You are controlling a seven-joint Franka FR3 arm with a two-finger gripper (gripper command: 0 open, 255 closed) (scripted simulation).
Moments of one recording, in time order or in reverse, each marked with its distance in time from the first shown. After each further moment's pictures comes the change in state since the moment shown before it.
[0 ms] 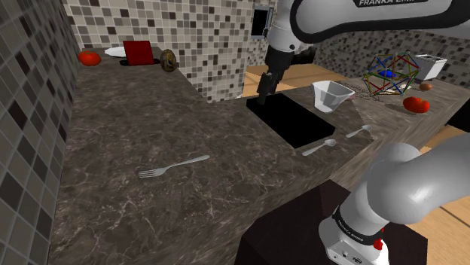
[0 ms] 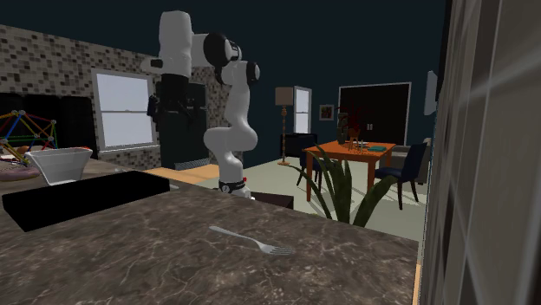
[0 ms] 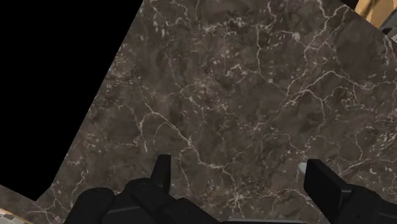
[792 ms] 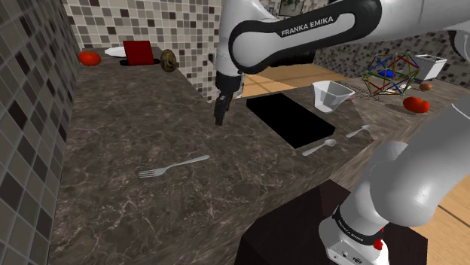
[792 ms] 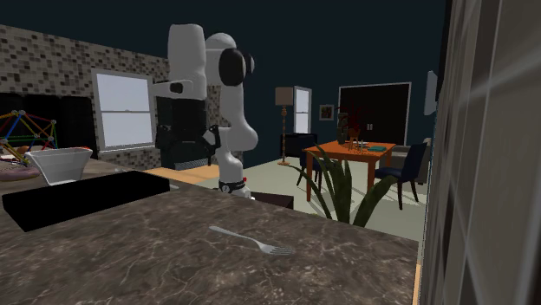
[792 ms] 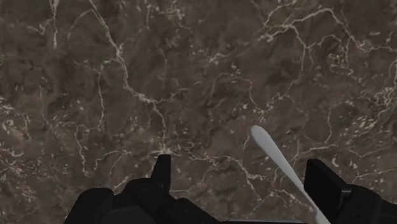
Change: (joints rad) arm 0.122 0.365 0.074 0.138 0.041 0.213 -0.140
